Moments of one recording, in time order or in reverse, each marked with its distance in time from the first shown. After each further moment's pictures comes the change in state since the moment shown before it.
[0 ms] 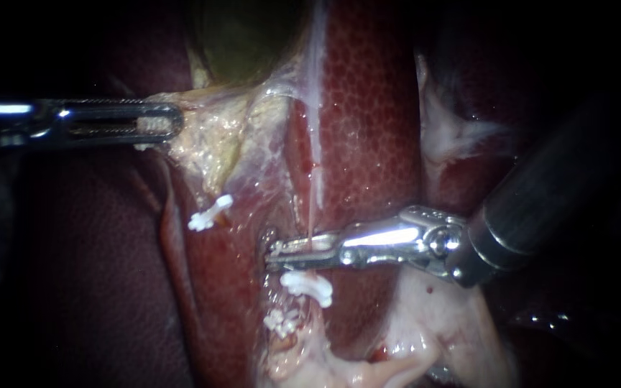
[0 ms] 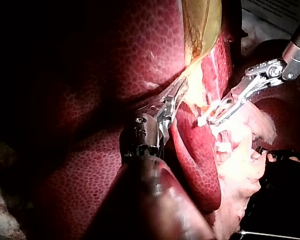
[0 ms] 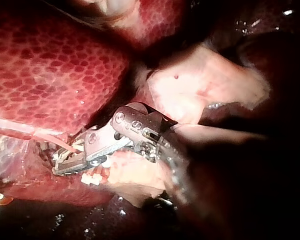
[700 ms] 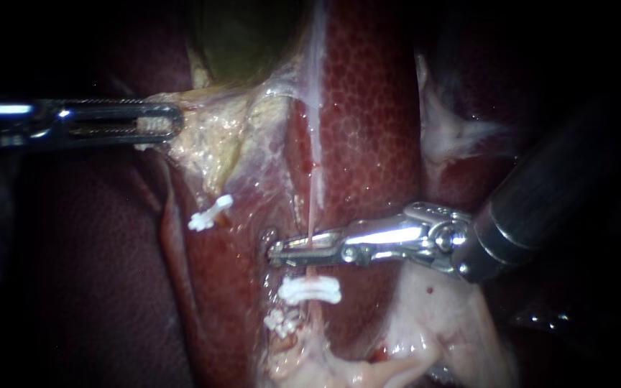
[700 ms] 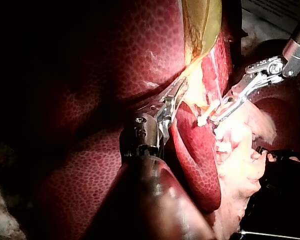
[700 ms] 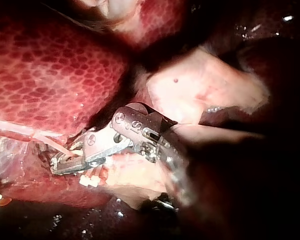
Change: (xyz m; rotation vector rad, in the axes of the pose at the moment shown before) right arm 0.000 0.000 -0.001 0.039 -0.030 -0.007; left arm 0.000 0.000 0.000 -0.003 -0.001 0.000
